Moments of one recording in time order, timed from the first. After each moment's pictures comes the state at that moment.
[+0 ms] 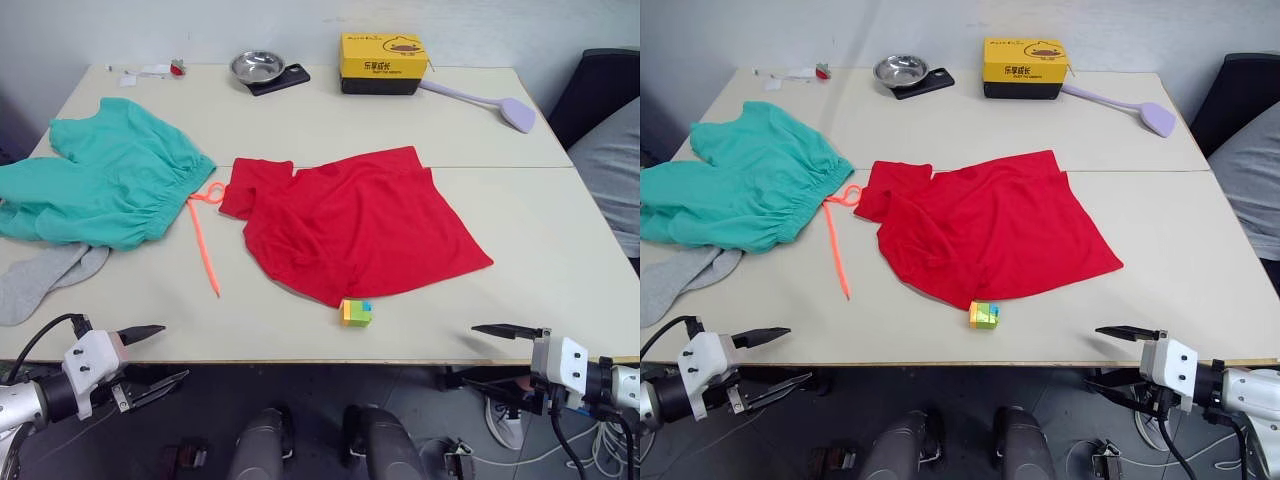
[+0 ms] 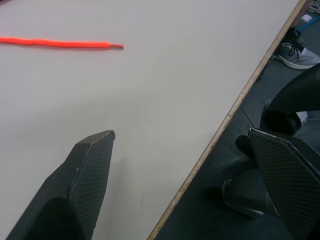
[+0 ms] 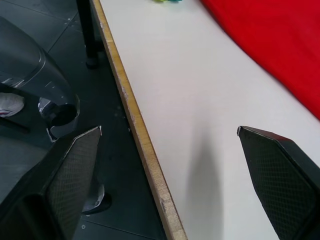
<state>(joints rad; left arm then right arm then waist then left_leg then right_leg) 0.45 0.77 0.47 -0.21 -0.35 -0.01 -0.98 0.29 -0.84 -0.27 -0.04 0.35 -0.33 1.19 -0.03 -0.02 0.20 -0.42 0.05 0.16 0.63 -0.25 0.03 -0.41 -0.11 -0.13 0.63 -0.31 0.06</state>
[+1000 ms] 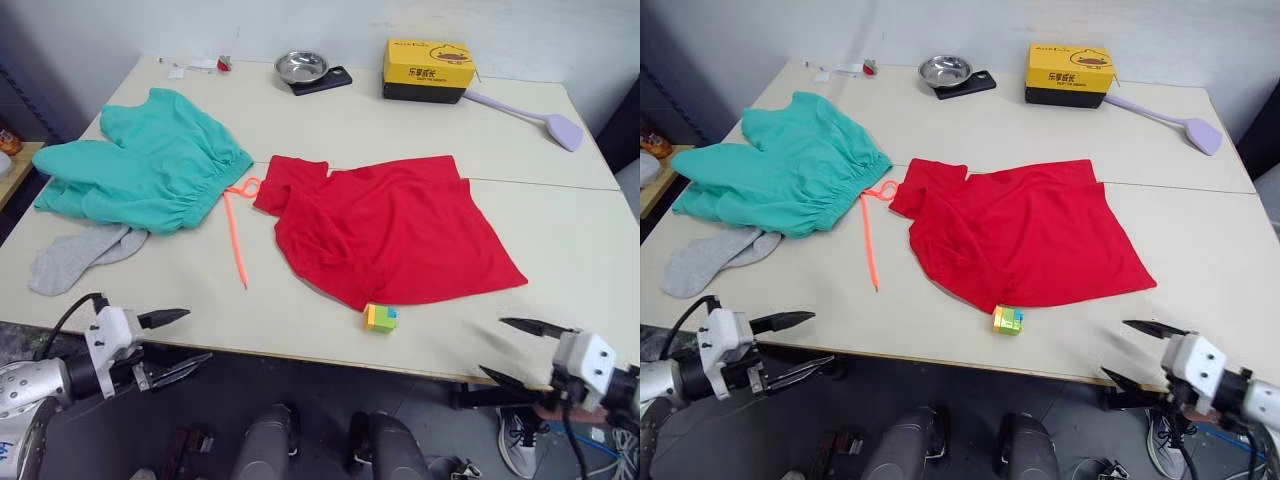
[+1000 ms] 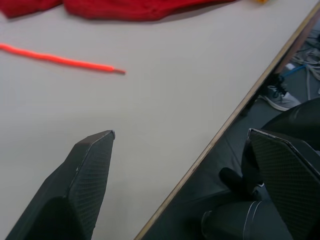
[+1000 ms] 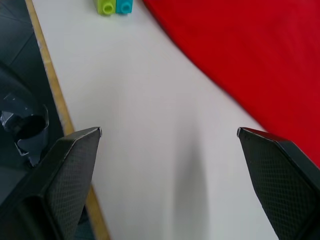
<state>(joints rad) 0.27 0.77 0.36 -0.27 -0.45 0.15 -1.06 0.48 -0.81 -0.45 -0.07 0.38 -0.28 1.11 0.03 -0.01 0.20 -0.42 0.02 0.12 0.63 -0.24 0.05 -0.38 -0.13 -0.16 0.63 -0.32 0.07</state>
